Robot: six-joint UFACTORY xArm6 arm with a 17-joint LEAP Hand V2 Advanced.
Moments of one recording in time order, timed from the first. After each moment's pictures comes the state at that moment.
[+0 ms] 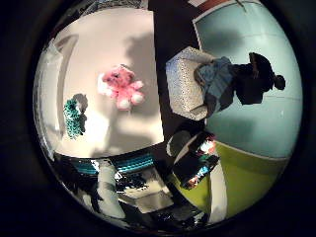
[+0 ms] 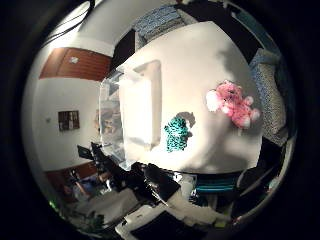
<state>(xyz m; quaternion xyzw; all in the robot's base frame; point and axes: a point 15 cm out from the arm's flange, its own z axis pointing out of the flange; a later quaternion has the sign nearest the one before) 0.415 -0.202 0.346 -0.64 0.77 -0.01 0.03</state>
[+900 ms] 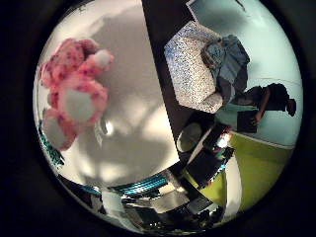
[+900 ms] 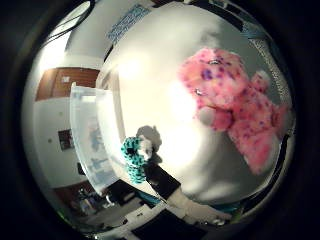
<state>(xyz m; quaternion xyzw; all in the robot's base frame) 0.403 -0.277 0.172 -0.57 0.82 0.02 0.02</state>
